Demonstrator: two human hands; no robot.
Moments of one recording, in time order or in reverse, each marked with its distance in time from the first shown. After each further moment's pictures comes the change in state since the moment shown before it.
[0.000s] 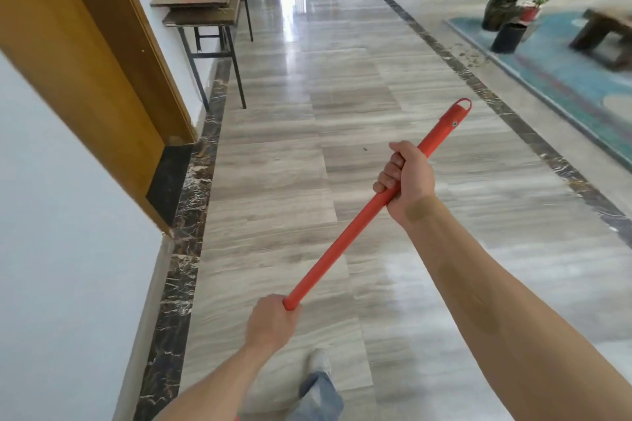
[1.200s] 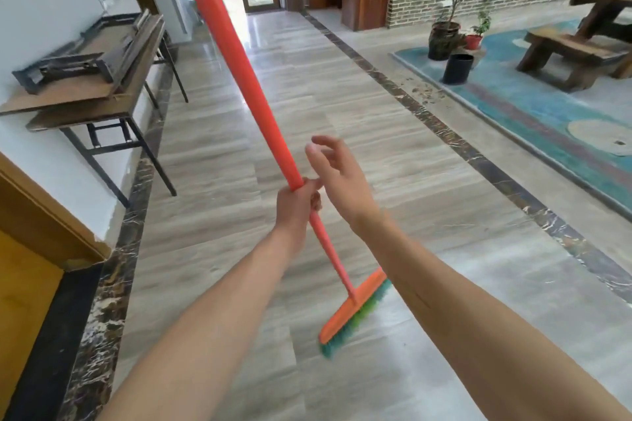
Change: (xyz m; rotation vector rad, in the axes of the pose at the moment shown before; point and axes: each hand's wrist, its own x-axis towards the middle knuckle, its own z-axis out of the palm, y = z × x) left_hand 0.536 0.616 -0.033 -1.006 -0.084 0.323; right_hand 0.546 -0.266 0.082 -0.636 -0.193 -0.494
